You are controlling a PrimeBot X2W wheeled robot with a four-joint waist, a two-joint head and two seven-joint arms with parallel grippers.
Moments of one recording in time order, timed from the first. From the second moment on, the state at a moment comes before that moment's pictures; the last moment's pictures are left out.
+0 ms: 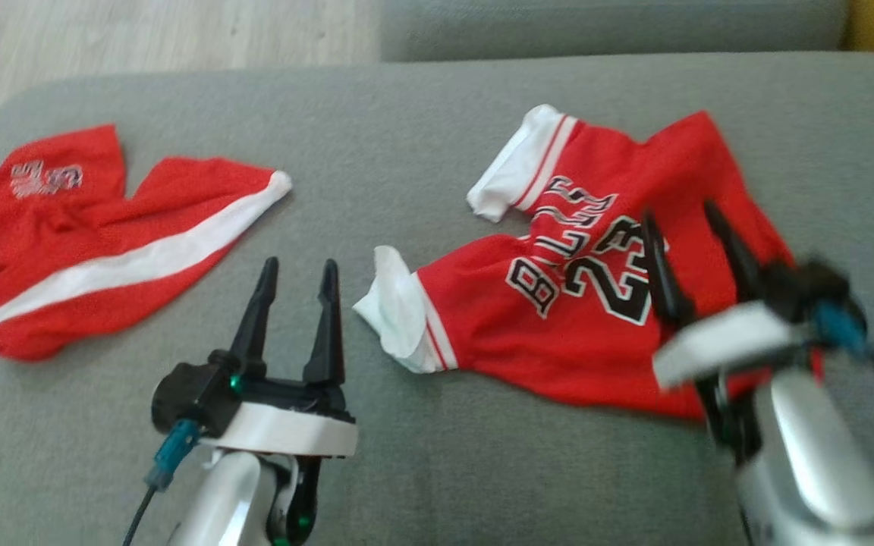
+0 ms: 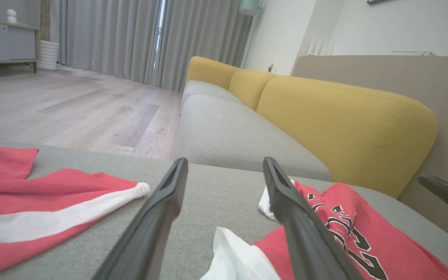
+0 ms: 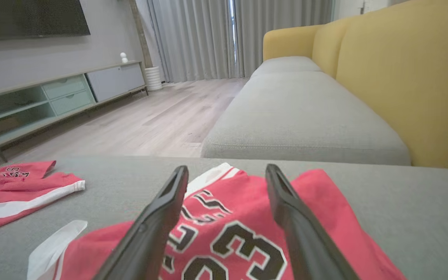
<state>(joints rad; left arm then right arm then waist) -0.19 0.05 -0.32 0.21 -0.37 -0.04 -0.25 -0.22 -0.06 0.12 0.23 0.15 0.12 -0.08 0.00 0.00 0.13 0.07</state>
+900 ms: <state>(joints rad) -0.32 0.05 -0.48 0.17 -0.50 0.01 -0.25 -0.90 -0.51 0.84 0.62 0.51 0.12 0.59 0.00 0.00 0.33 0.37</state>
